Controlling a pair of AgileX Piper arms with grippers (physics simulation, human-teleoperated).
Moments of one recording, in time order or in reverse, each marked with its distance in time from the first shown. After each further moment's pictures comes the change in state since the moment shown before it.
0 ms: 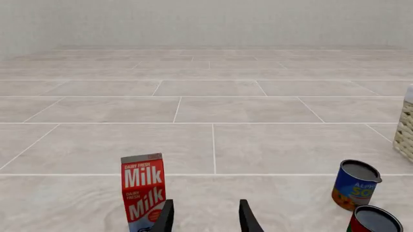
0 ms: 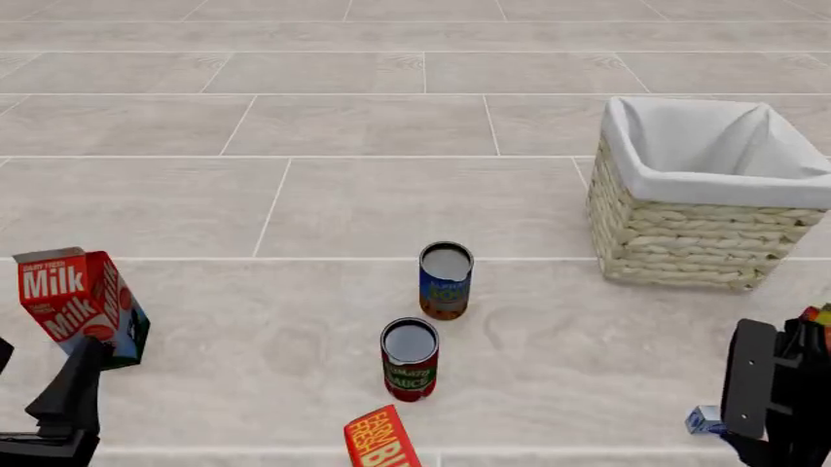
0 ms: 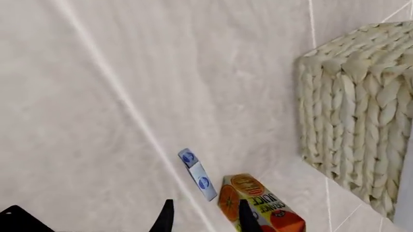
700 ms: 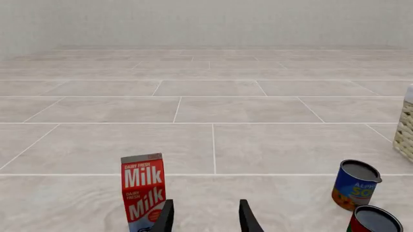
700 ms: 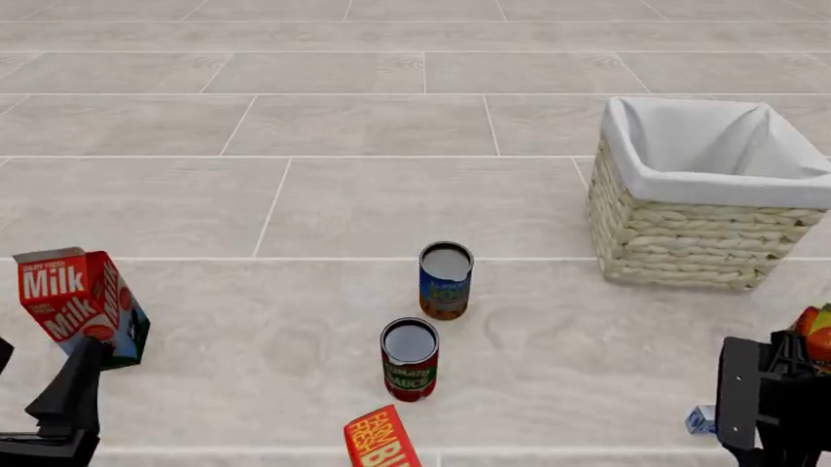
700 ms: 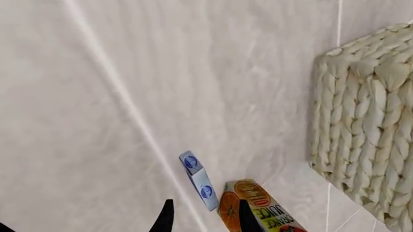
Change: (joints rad) left arm 0.000 0.000 0.000 0.000 0.000; right arm -0.076 0.127 0.075 -0.181 -0.136
